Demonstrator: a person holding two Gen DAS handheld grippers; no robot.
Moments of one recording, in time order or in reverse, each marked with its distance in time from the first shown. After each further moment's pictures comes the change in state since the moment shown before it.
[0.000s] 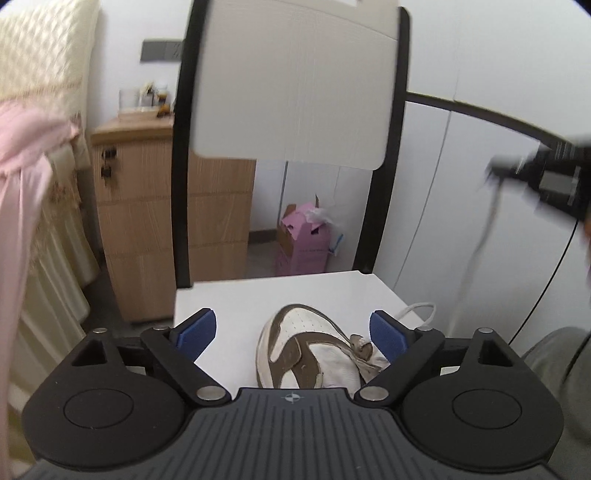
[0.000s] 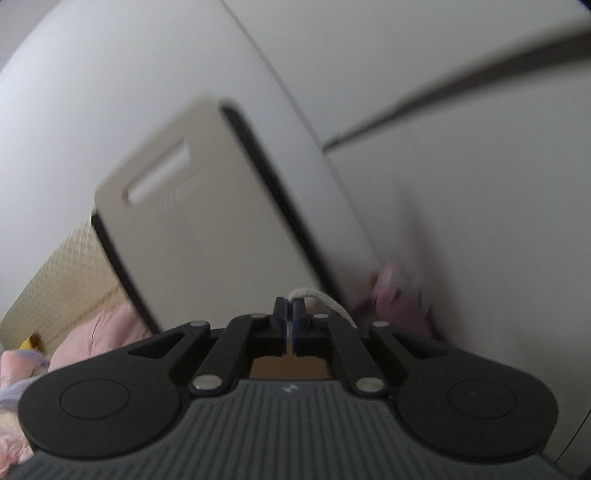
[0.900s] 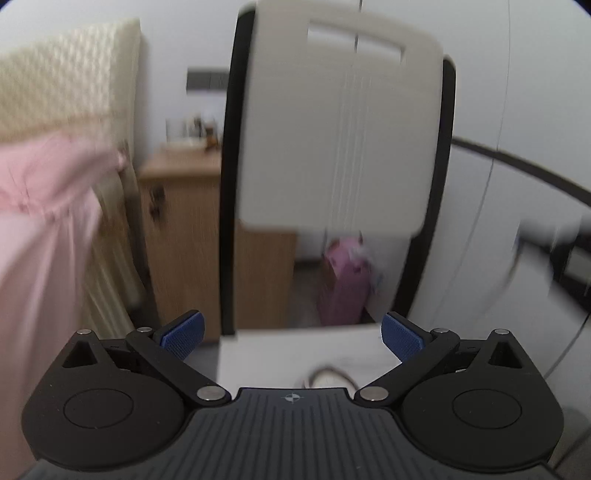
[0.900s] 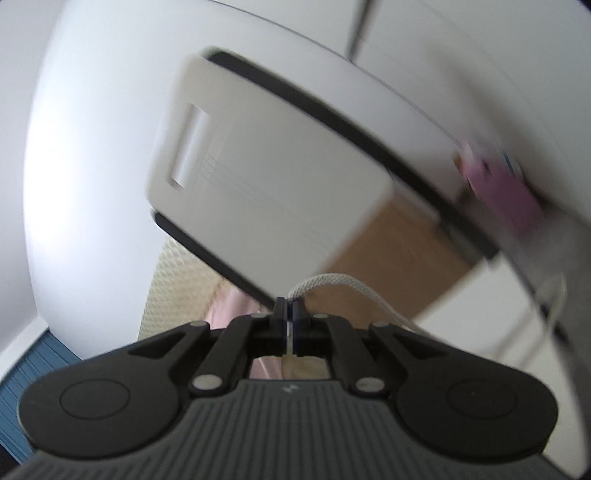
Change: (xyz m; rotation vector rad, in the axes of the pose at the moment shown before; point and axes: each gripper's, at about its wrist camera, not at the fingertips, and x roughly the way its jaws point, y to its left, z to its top) left arm -0.016 -0.009 0.059 -0.032 -0.037 0.164; right arm 0.023 -0.026 -0.016 0.331 0.099 0.339
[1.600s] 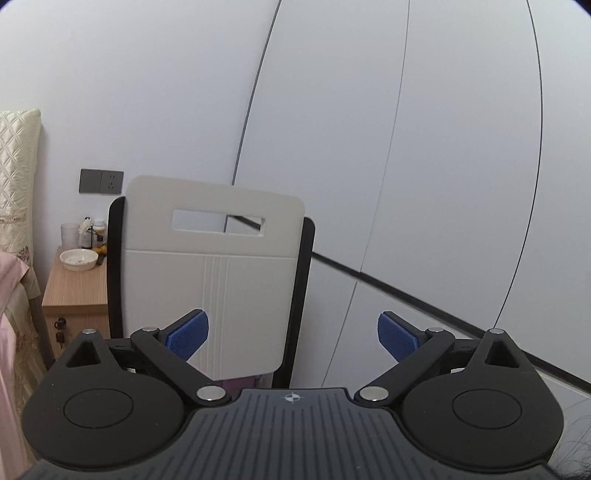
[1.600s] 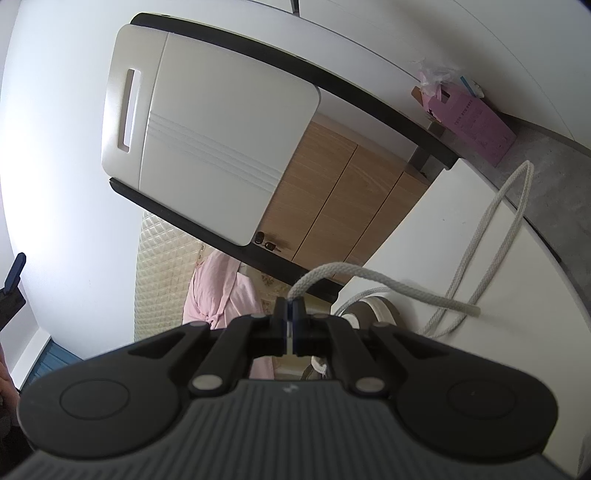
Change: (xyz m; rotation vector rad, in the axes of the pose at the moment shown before) left arm -0.110 -0.043 0.174 0.063 -0.210 -0.363; right arm 0.010 -0.069 -0.084 0.186 0.135 -0.048
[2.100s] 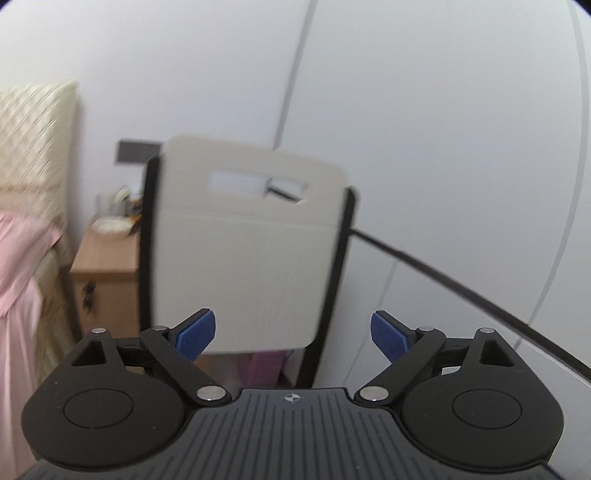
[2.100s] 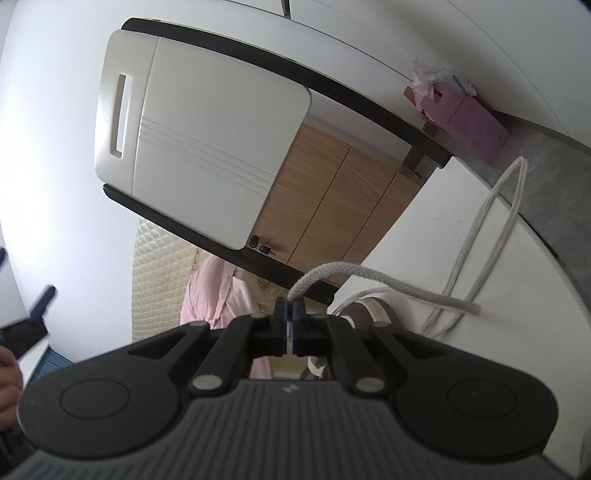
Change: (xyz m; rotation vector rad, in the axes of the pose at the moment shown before) left arm 0.011 0.002 -0.015 -0.046 0.054 0.113; right arm 0.001 -0.006 0.000 0.027 -0.011 -0.007
